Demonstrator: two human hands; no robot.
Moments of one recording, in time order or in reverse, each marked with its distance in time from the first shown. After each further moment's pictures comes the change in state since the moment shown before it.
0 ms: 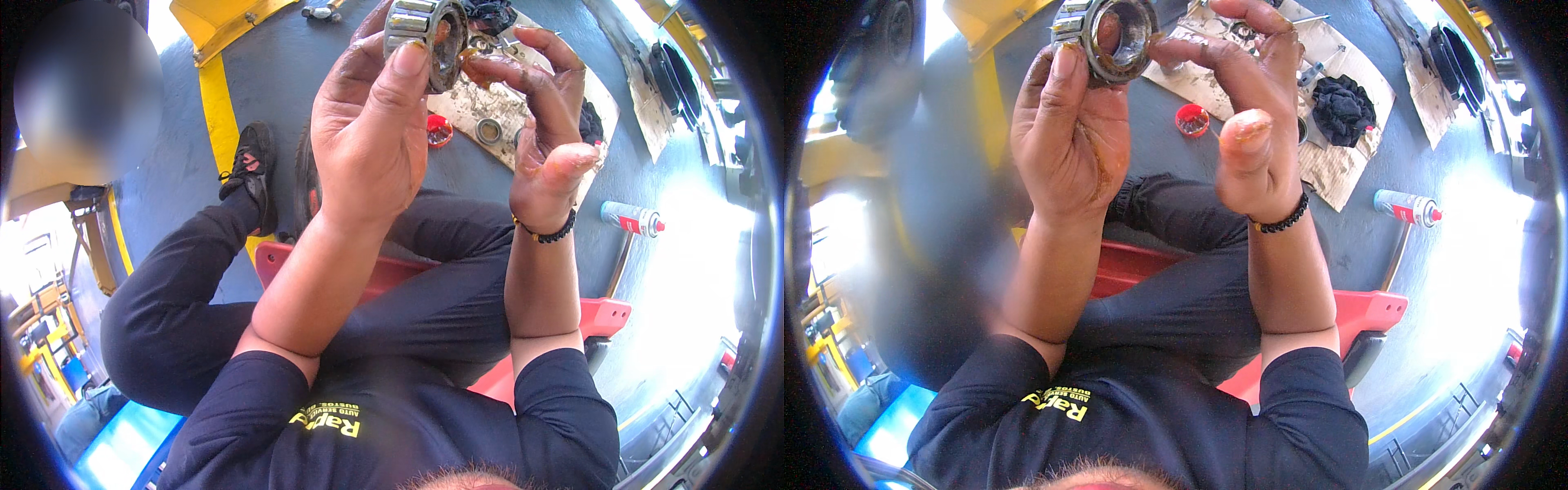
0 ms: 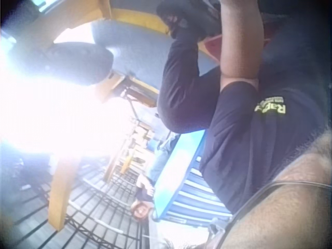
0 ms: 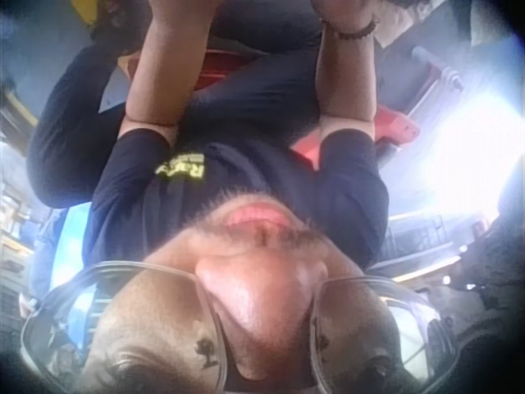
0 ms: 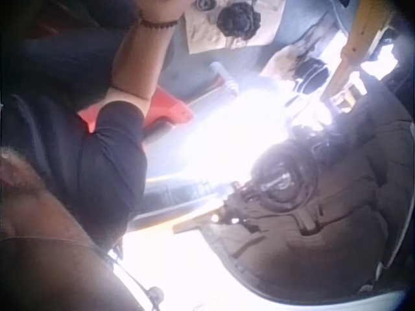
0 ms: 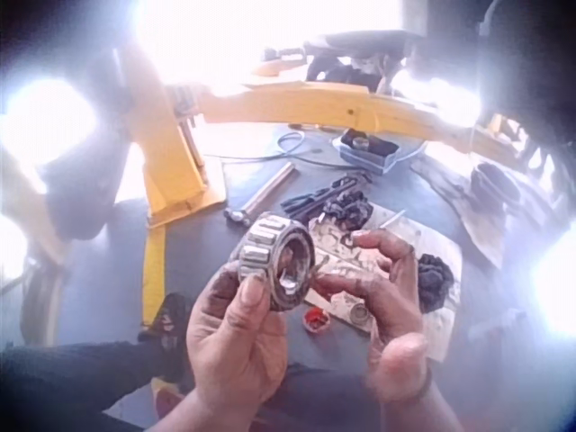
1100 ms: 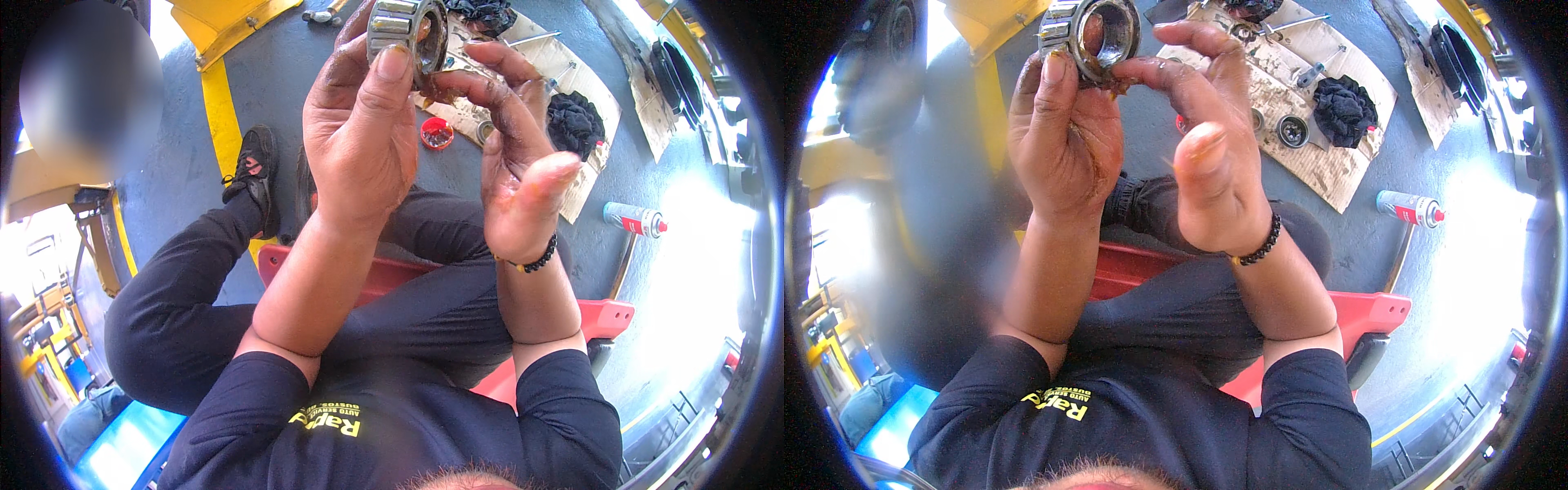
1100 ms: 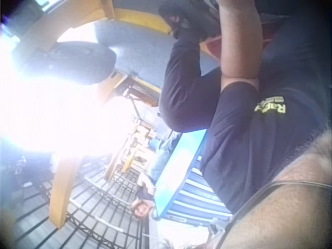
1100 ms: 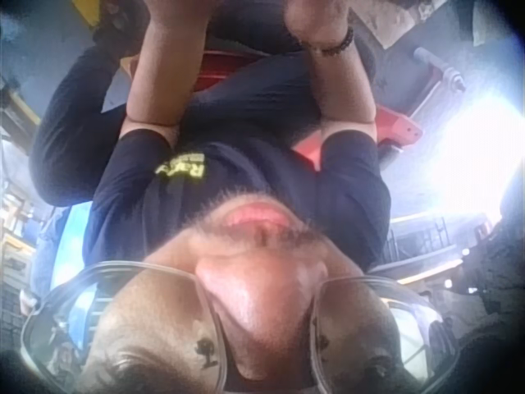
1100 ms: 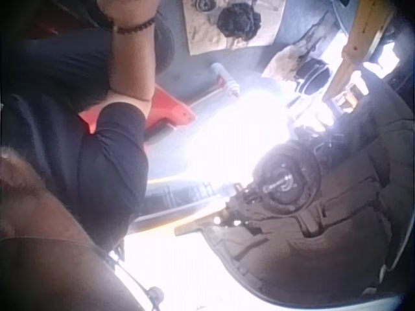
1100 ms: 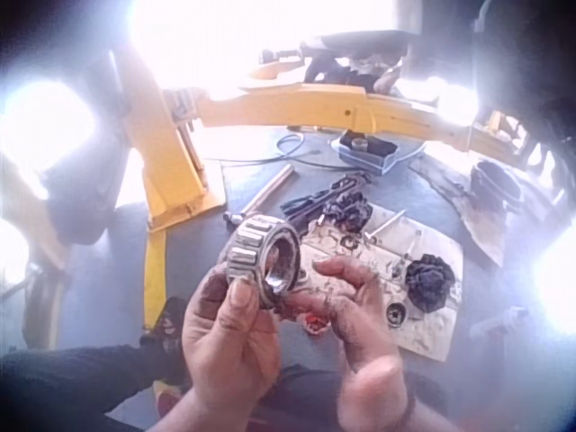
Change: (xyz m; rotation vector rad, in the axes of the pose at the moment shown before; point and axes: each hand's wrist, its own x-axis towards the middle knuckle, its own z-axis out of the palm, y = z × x) left_hand 0.001 0.003 -0.006 -0.017 -0.030 -0.024; right_hand -0.006 -0.032 0.018 0.303 -0.038 0.185
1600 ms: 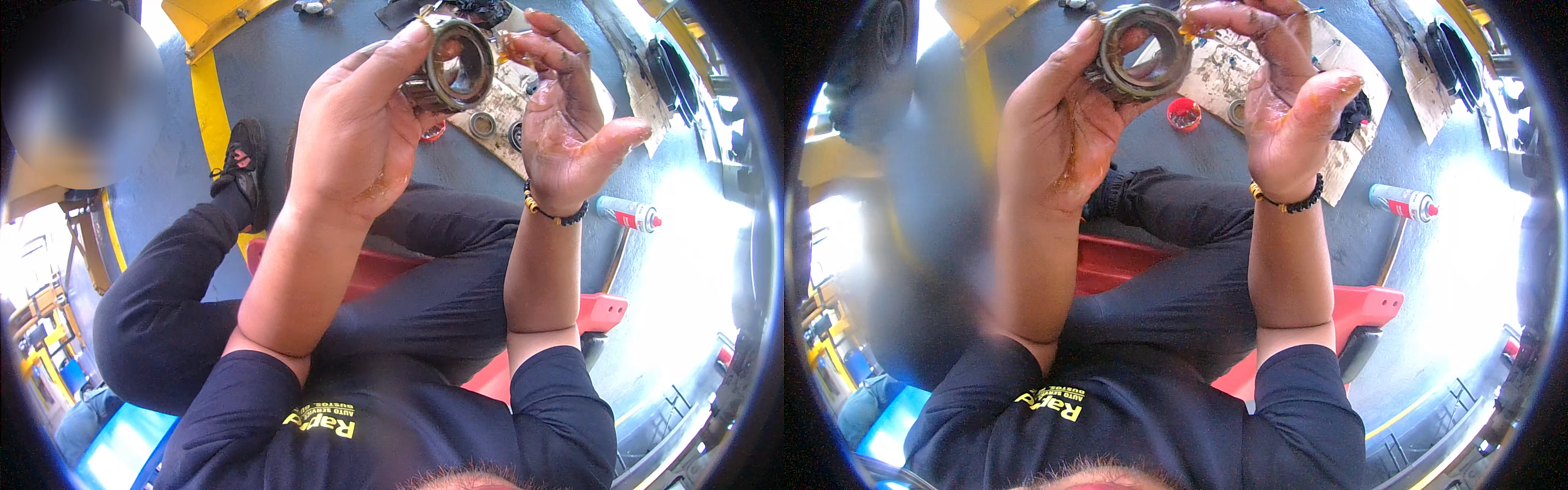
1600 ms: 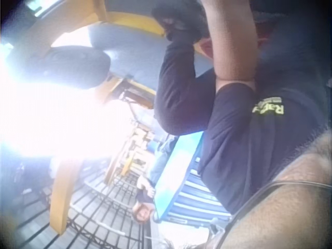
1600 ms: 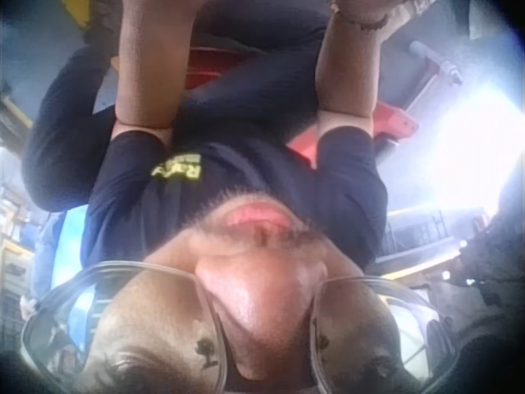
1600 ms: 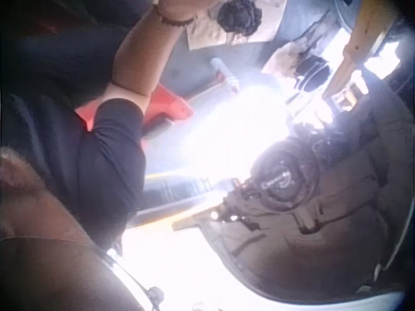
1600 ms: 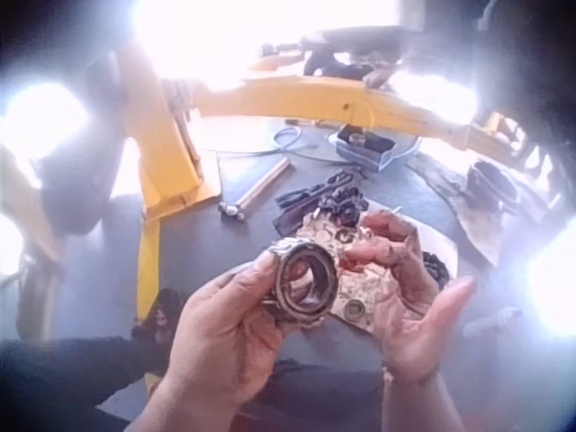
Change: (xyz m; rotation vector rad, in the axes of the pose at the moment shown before) left_hand 0.005 0.018 0.033 -0.023 0.187 -0.526; right_hand 0.014 0.046 -0.050 0.090 0.080 -0.244
